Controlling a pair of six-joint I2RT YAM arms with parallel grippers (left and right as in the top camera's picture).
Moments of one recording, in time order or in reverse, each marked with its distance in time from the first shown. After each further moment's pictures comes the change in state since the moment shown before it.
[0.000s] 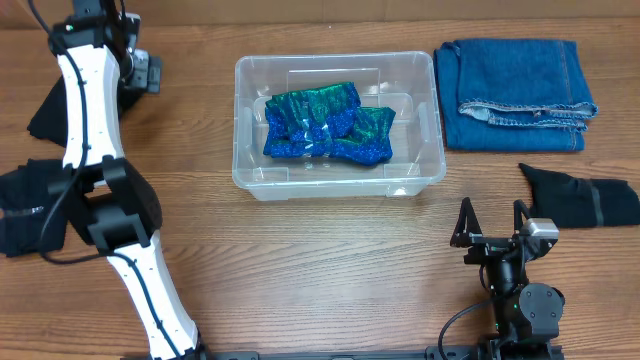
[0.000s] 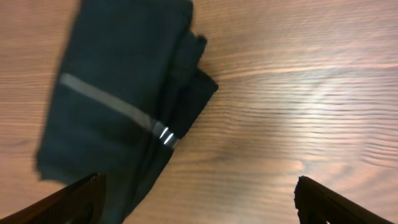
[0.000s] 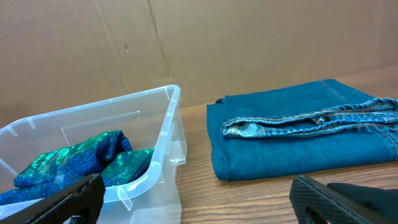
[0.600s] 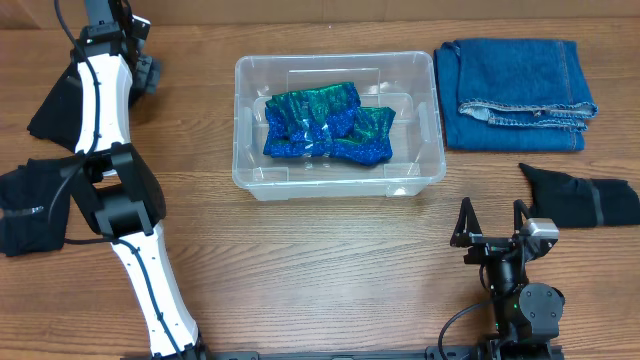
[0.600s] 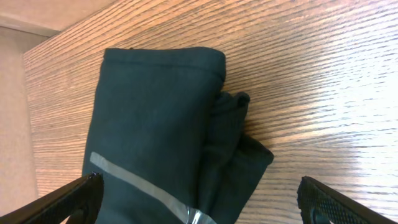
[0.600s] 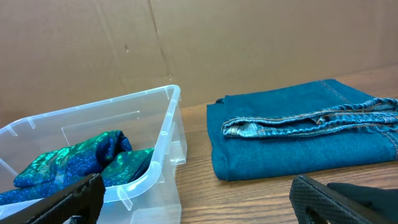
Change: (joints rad) left arm 0.004 0.132 0.000 0.292 -0.114 0.238; right arm 0.000 0.000 0.000 0.000 0.000 0.000
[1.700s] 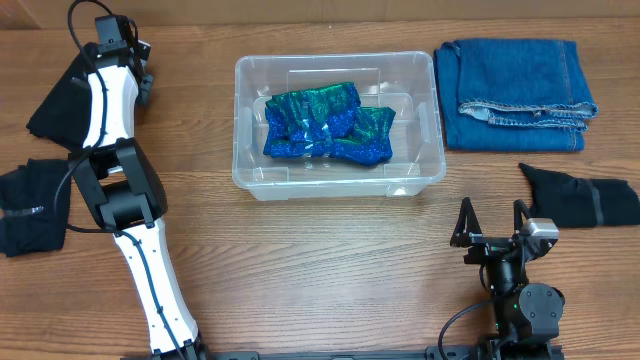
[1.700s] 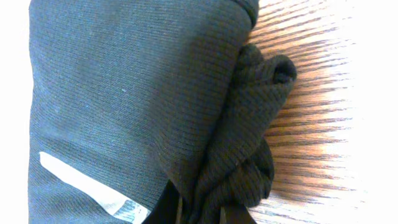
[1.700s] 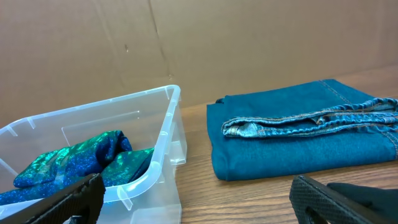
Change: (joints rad) left arm 0.022 0.133 0.020 0.031 -0.102 -0.019; right arm 0.000 0.000 0.000 0.000 0.000 0.000
